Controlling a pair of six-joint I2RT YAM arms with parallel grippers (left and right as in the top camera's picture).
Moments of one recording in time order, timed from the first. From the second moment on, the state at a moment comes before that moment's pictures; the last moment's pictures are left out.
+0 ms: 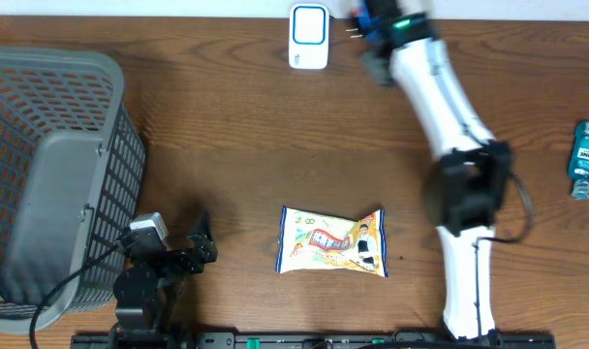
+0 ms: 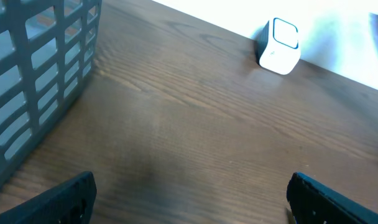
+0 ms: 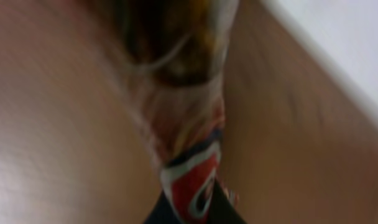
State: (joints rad) left arm -0.03 0.01 0.15 -0.50 0.05 -0.36; right arm 0.24 2.38 2.34 -1.15 0.38 -0.27
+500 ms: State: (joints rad) left arm -0.03 0.01 0.15 -0.50 0.05 -0.36; right arm -0.33 2.34 2.04 -1.22 0.44 0.20
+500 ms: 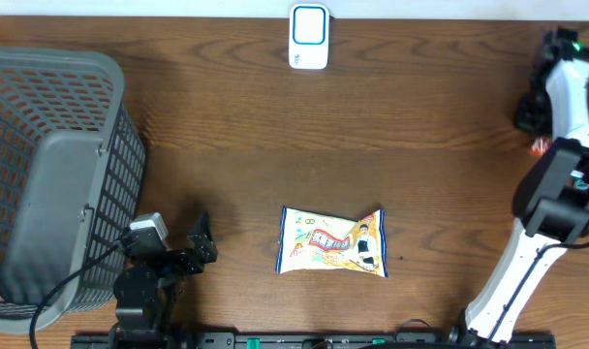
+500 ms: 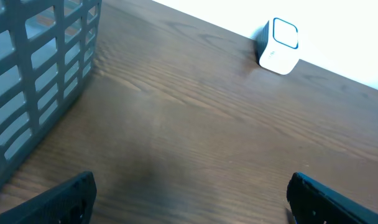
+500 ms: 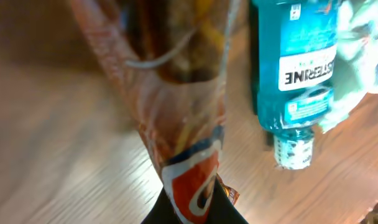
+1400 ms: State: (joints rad) left arm -0.03 0.01 0.15 -0.50 0.05 -0.36; right arm -0.11 1.78 2.15 -1.50 0.10 0.34
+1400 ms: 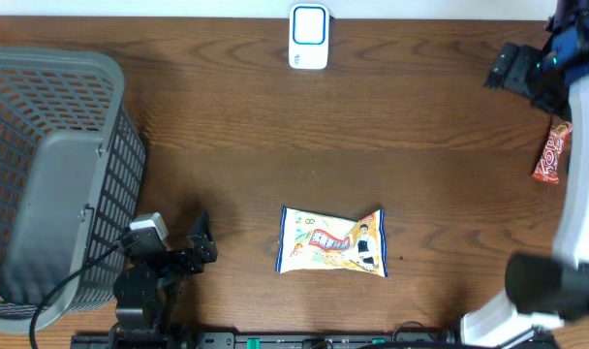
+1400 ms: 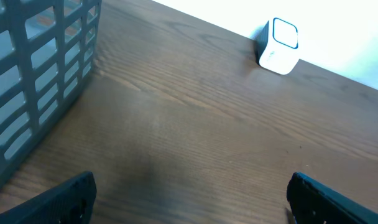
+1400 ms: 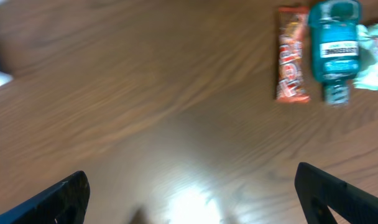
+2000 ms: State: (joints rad) left arm -0.03 0.01 0.15 -0.50 0.05 -0.36; right arm 0.32 1.56 1.98 -1.66 -0.07 0.40
